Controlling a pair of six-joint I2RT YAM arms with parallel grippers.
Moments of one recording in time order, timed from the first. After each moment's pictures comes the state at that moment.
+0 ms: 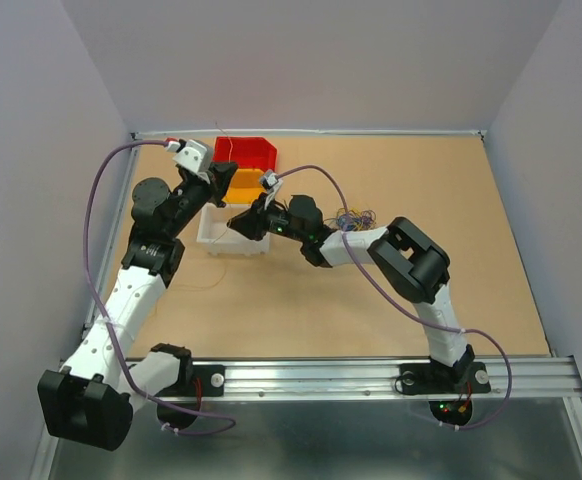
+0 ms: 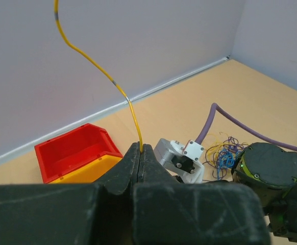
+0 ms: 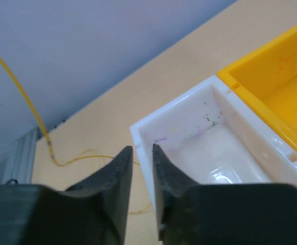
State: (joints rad) left arm -0.26 1.00 0.88 0.24 0.37 -0.02; right arm 0.83 2.16 1.30 0.91 -0.39 0.47
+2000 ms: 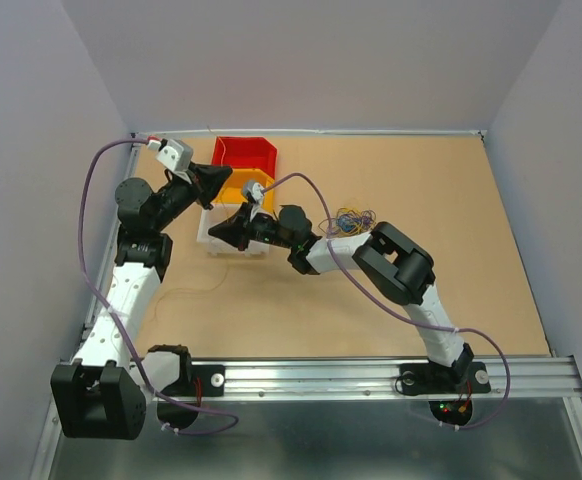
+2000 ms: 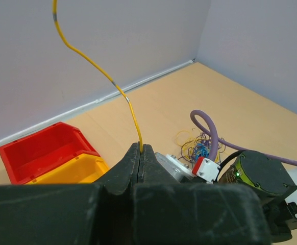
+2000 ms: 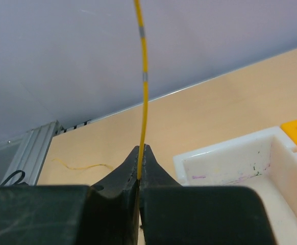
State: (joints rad) left arm -0.06 1.05 0.84 0.38 0.69 -0.20; right arm 0.90 2.25 1.38 1.09 -0.45 0.39
